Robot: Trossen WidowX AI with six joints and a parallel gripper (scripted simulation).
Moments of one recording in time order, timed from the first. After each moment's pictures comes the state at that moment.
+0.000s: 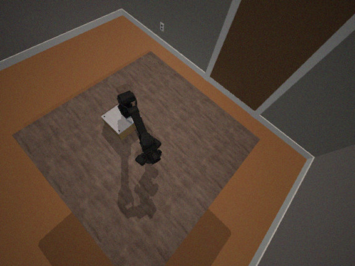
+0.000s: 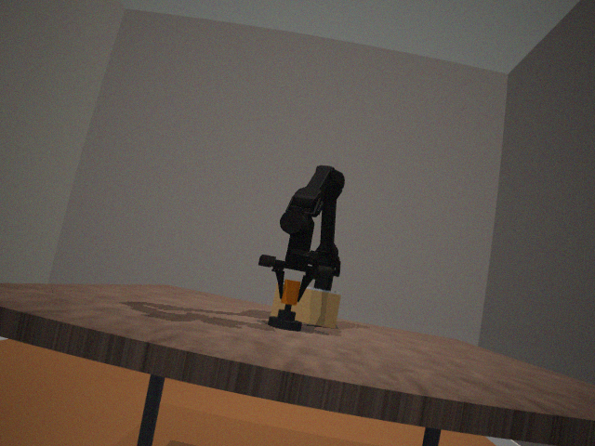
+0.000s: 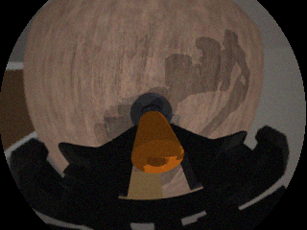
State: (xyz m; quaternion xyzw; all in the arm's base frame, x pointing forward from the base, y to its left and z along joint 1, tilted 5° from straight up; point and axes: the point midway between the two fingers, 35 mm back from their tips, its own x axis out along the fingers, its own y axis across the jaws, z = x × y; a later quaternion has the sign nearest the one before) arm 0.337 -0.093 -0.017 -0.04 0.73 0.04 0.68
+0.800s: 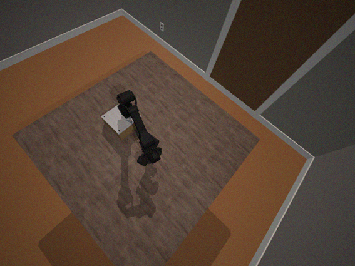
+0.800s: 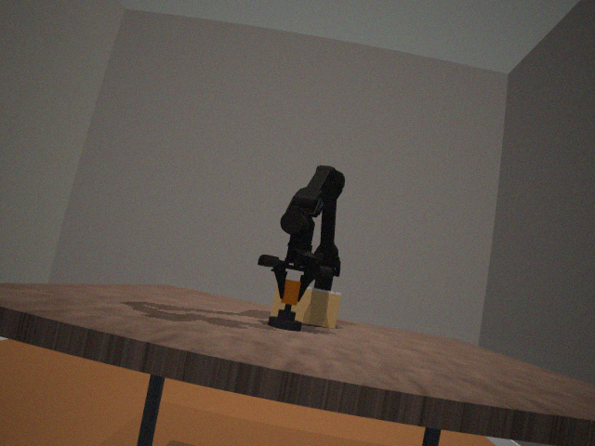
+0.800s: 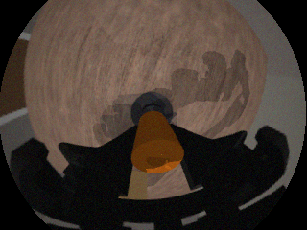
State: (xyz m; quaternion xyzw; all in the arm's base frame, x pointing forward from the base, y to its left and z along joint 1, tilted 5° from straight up) arm 0.334 -0.092 -0.017 -0.12 0.72 0.12 0.68
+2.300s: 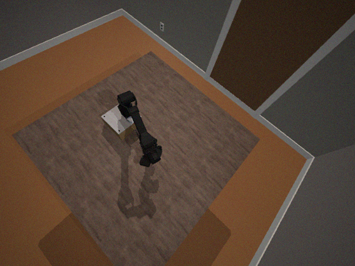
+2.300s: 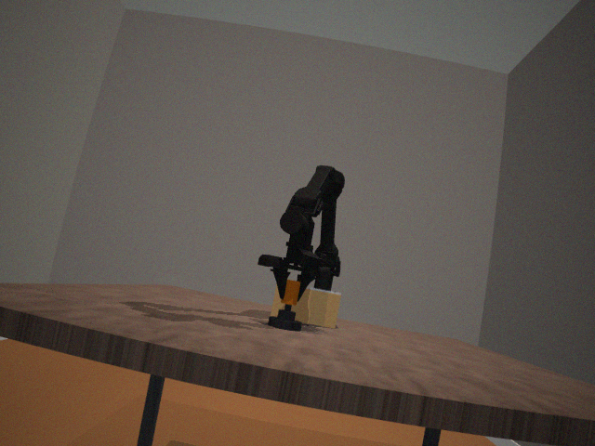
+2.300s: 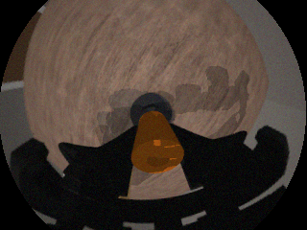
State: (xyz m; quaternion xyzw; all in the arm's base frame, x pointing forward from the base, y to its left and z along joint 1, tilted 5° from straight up) arm 0.337 -0.093 -0.018 -0.19 0.70 0.19 0.66
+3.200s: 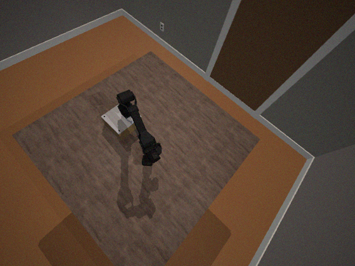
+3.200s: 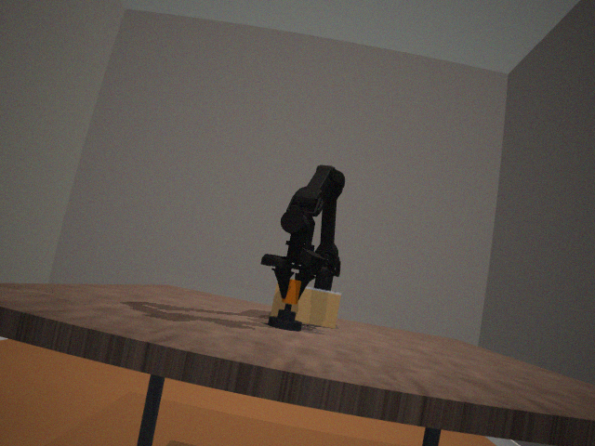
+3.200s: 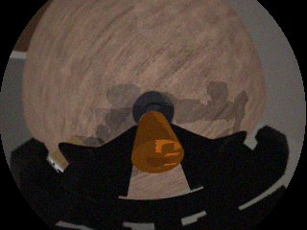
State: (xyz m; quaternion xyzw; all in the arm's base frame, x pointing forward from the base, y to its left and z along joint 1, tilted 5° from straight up) arm 0.332 -0.092 -0.014 -0.25 0.68 0.27 0.64
